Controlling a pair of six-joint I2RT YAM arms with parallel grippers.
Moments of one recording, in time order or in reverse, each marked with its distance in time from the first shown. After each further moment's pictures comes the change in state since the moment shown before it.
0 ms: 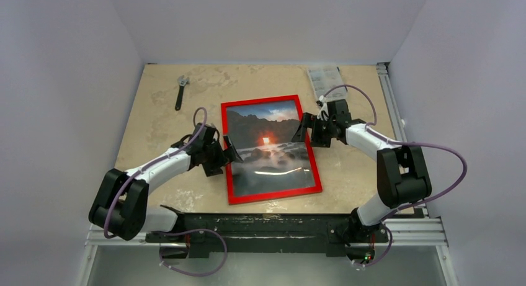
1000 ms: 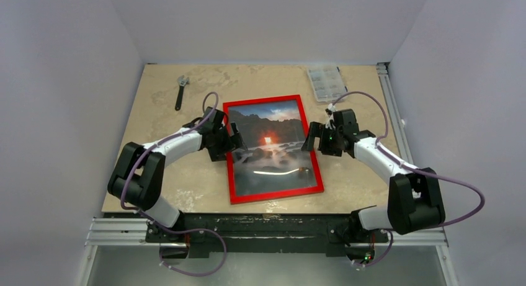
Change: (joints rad) left arm 0.001 0.256 0.241 -0.017 -0.027 0.055; right arm 0.005 -0.222 -0.144 -0.087 0.148 -0.018
